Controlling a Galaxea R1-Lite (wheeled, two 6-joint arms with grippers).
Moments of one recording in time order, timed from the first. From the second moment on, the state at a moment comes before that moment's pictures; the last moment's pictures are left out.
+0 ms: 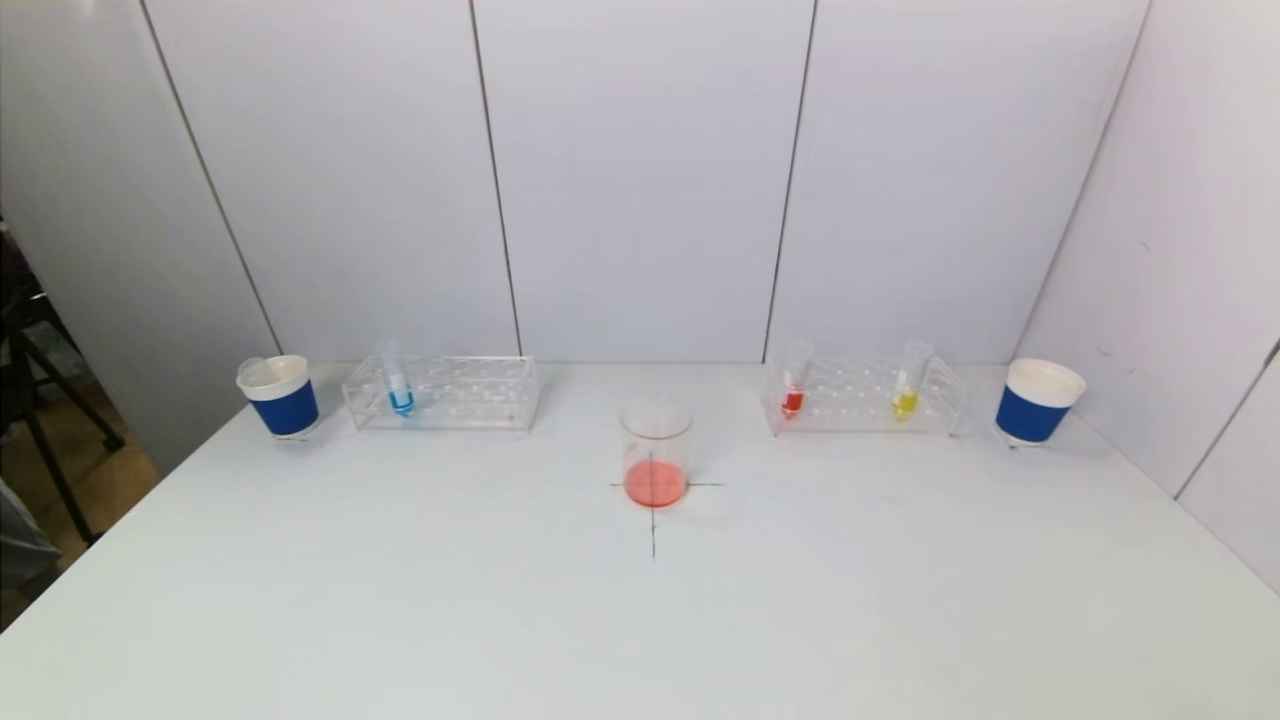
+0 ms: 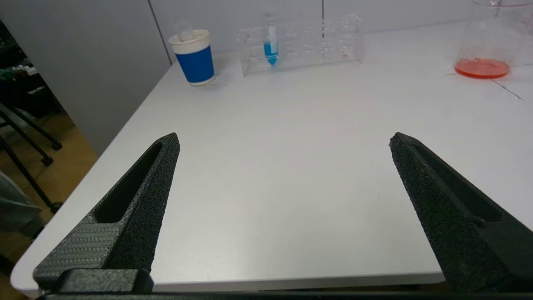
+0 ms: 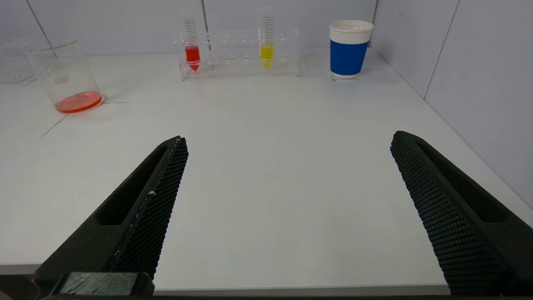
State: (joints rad) left arm 0.00 0.02 0.00 -0.05 0.00 0.11; right arm 0.00 0.00 0.00 -0.01 -0.02 0.04
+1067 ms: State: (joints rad) left arm 0.00 0.00 0.00 0.01 0.00 0.00; right arm 0.00 0.00 0.00 -0.01 -0.02 0.04
